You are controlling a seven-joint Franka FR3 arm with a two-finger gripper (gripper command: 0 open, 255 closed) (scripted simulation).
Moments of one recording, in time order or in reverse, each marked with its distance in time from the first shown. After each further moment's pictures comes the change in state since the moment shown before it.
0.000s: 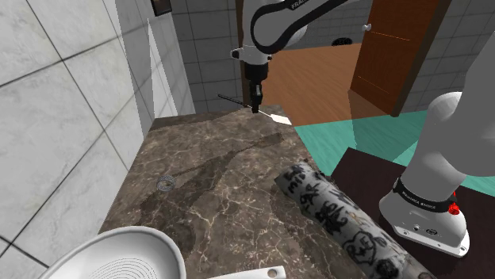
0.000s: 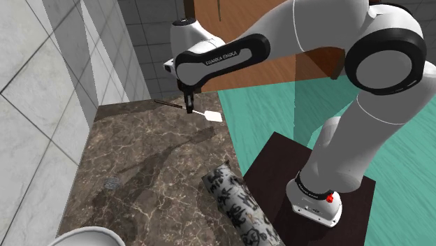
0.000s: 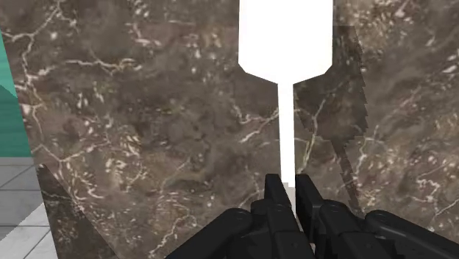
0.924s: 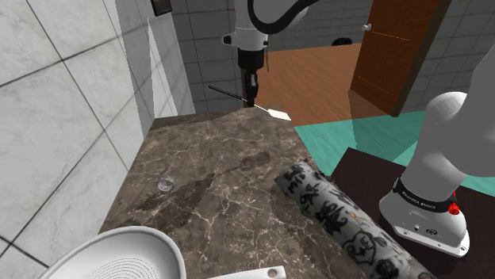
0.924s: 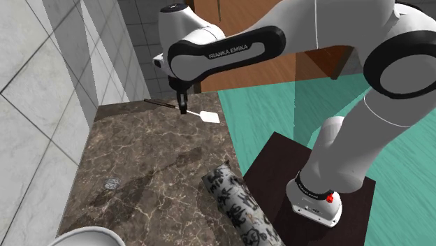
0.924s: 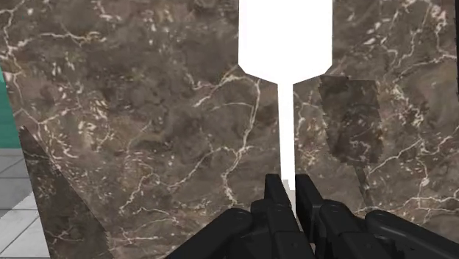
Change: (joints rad) arm 0.045 -0.071 0.056 0.052 -0.008 -0.121 0.108
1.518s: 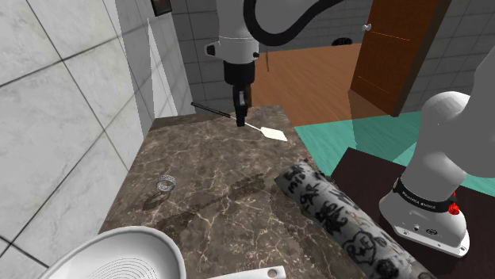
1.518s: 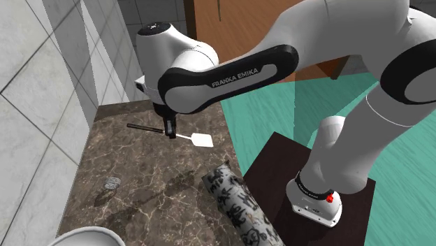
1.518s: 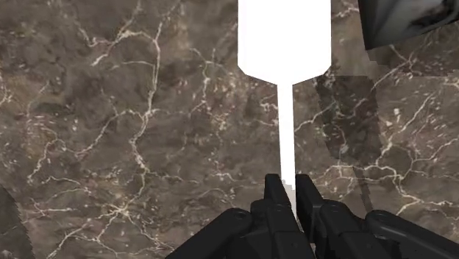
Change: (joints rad) arm 0.094 -0.023 0.124 -0.029 0.004 0.013 0.215
